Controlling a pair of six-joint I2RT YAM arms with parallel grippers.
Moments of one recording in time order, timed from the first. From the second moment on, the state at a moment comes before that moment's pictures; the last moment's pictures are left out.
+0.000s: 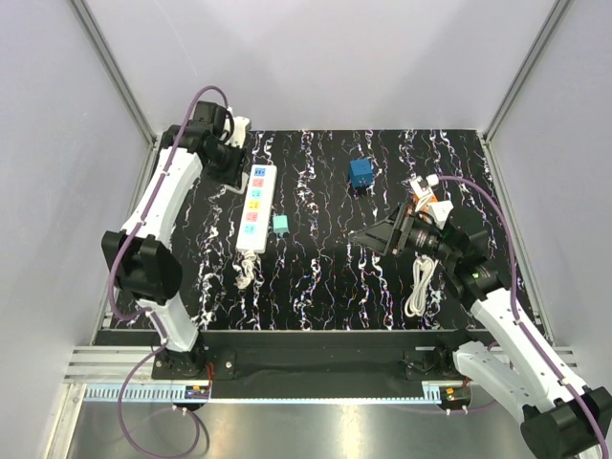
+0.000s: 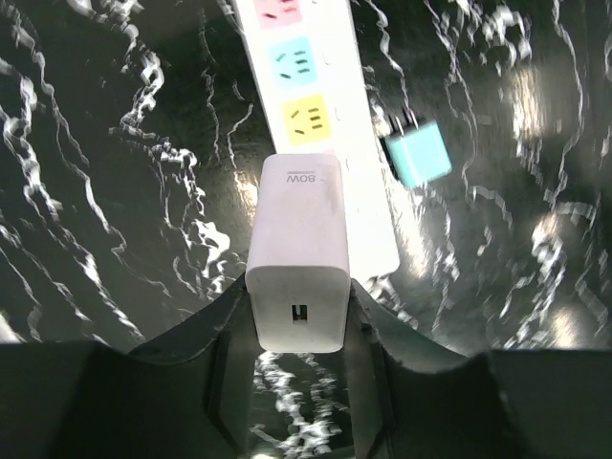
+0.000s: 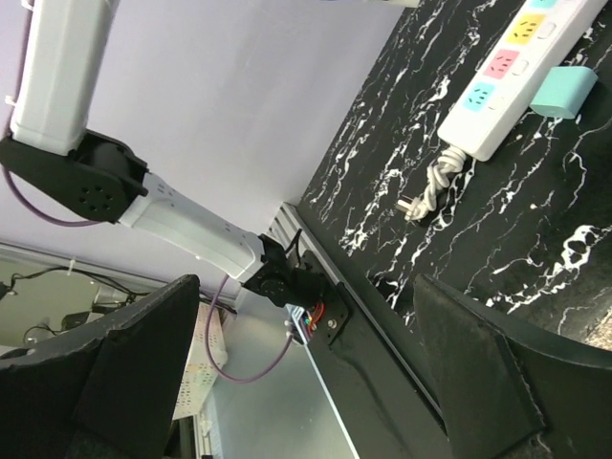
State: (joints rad) left arm -0.21 1.77 1.84 -1.09 0.08 0.04; right arm 0.37 0.80 0.70 0.03 -0.71 0.90
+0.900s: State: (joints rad) left arm -0.23 1.69 1.48 -0.99 0.28 1.32; right arm 0.37 0.91 0.70 0.00 -0.71 0.80
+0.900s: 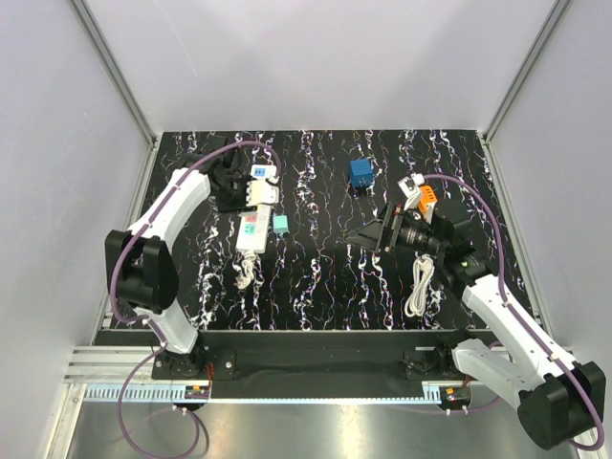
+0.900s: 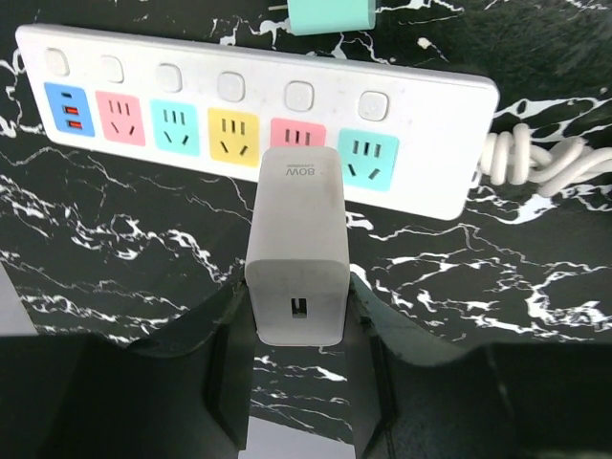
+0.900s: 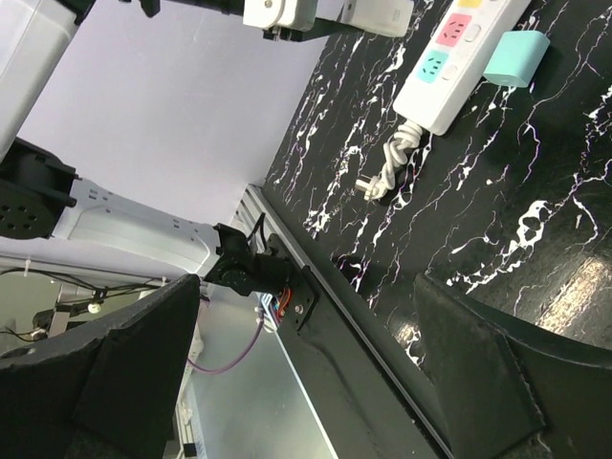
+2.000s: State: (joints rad) left arm -0.24 1.77 1.48 -1.09 0.23 1.43; right arm 0.37 0.94 0.65 0.00 -0.69 0.79
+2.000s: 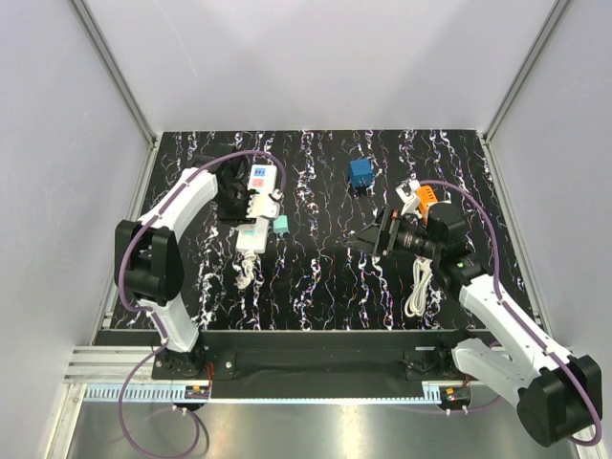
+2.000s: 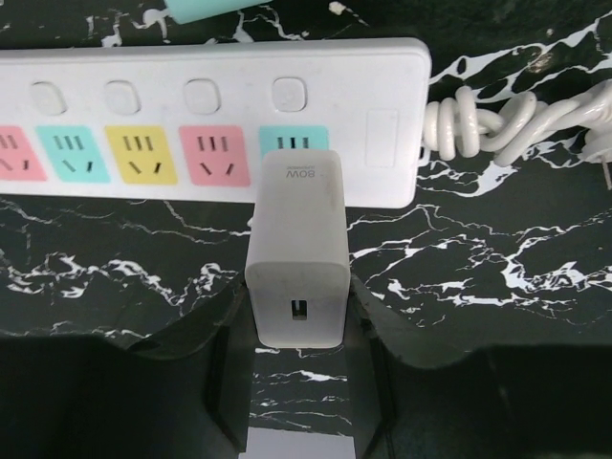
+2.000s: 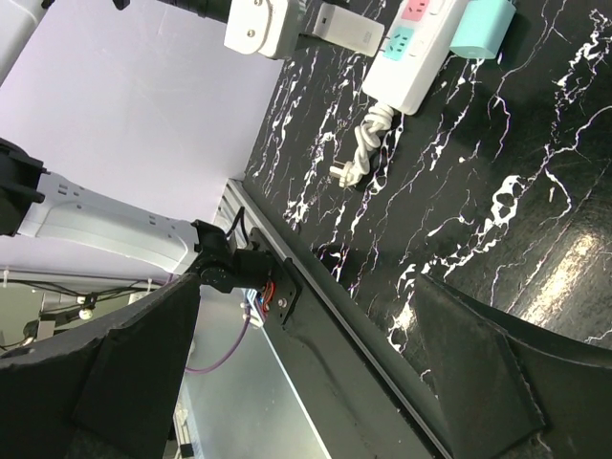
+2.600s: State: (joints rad) left arm -0.26 1.80 1.48 -1.07 0.19 1.43; right arm 0.37 0.92 0.64 0.00 -0.69 0.78
